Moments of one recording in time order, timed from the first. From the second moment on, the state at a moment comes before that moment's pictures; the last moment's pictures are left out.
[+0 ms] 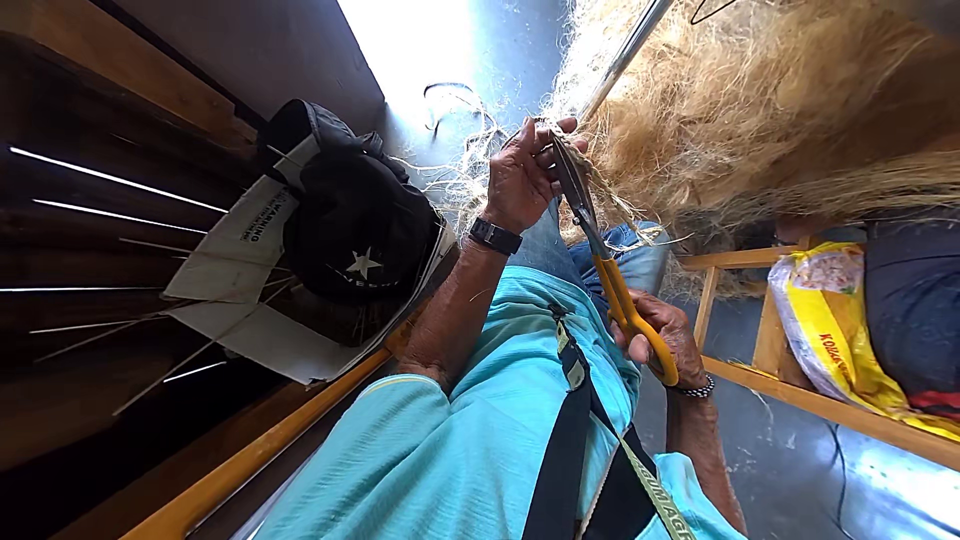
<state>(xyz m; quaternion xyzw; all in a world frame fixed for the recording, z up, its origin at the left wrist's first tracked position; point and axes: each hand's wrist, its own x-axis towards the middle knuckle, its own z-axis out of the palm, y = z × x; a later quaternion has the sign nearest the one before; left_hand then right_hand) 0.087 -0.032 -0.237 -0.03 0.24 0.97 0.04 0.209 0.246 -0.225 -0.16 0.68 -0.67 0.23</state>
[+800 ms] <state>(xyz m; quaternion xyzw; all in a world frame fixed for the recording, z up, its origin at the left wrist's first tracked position) 0.090 -0.025 -0.241 0.07 0.36 0.93 0.03 0.231 0.262 -0.222 -0.14 0.70 -0.68 0.17</state>
